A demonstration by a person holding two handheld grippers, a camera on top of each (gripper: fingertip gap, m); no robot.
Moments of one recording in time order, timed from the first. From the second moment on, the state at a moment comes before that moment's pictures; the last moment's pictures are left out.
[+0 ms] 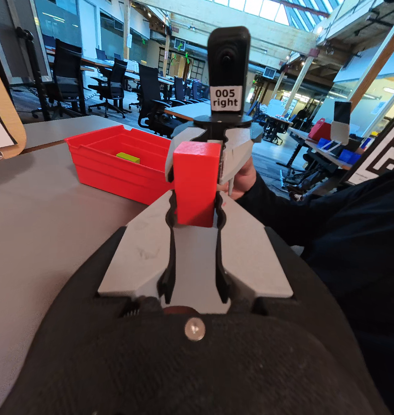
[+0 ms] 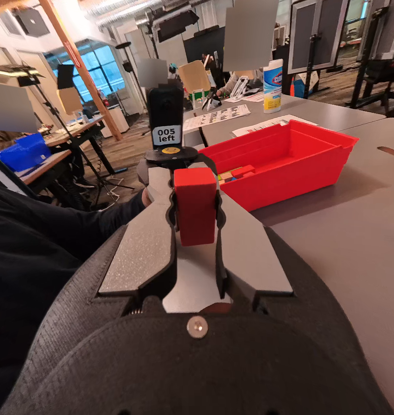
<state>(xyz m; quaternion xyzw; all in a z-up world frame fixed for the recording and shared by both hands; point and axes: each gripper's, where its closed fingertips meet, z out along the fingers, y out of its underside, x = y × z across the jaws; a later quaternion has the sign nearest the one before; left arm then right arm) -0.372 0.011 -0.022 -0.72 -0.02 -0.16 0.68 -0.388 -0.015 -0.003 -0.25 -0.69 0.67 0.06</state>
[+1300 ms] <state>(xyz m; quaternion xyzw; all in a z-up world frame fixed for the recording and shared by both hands) -0.583 -0.204 -0.130 -0.88 -0.36 0.06 0.31 -0.436 0.231 -0.109 -0.53 -0.75 0.32 0.25</state>
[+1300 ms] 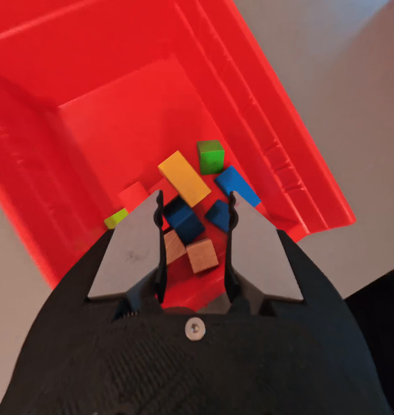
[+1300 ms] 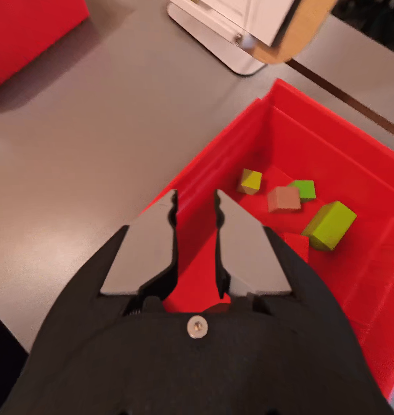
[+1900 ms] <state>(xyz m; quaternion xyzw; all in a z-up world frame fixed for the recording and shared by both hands) -0.608 -0.170 -0.199 -0.93 -0.34 0.05 0.14 -0.395 0.198 -0.039 -0.46 -0.72 0.39 0.34</state>
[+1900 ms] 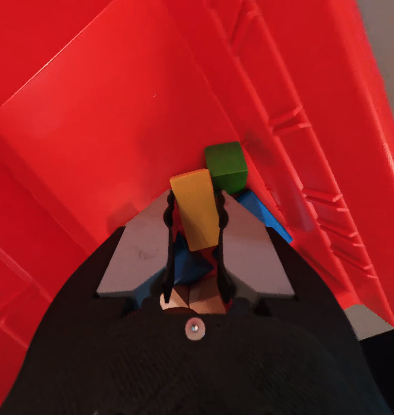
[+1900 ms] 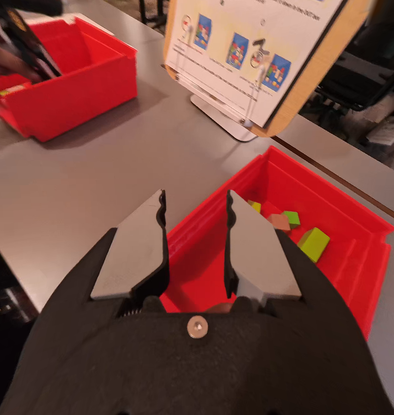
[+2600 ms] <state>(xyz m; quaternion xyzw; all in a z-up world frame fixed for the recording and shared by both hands) -0.387 -0.024 0.019 -0.74 0.03 -0.05 0.67 -0.364 0.003 0.017 -0.26 -0.67 0.69 0.11</state>
